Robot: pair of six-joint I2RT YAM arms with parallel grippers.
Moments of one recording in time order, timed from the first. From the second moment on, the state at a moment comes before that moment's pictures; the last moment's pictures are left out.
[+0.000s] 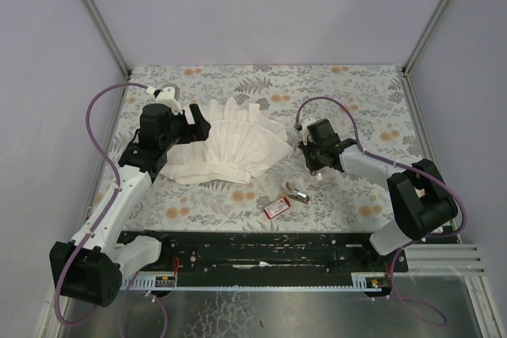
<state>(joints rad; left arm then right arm) -0.21 1.06 0.88 -0.27 0.08 -0.32 0.49 1.55 0.84 -0.28 0.02 0.00</state>
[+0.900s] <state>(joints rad) -0.21 1.05 0.88 -0.27 0.08 -0.32 0.49 1.55 0.84 -0.30 0.12 0.07</state>
